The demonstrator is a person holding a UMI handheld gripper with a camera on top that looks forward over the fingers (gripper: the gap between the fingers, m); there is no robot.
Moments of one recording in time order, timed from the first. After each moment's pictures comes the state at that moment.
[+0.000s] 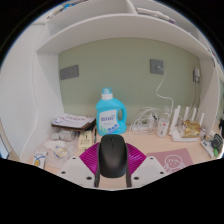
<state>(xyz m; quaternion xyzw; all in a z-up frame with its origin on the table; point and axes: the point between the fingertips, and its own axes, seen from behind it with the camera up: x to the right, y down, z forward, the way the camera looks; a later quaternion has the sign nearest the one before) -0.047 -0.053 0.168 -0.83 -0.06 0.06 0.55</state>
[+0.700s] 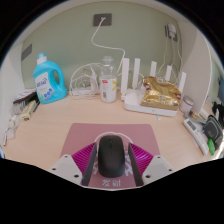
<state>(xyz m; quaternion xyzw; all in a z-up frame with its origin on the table) 0.231 -0.006 -0.003 -0.90 -0.01 0.00 0.43</state>
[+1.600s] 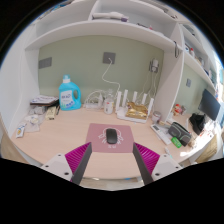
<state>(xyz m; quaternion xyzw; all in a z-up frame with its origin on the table) 0.206 -0.229 0.175 -0.87 -0.01 -0.06 0.49</state>
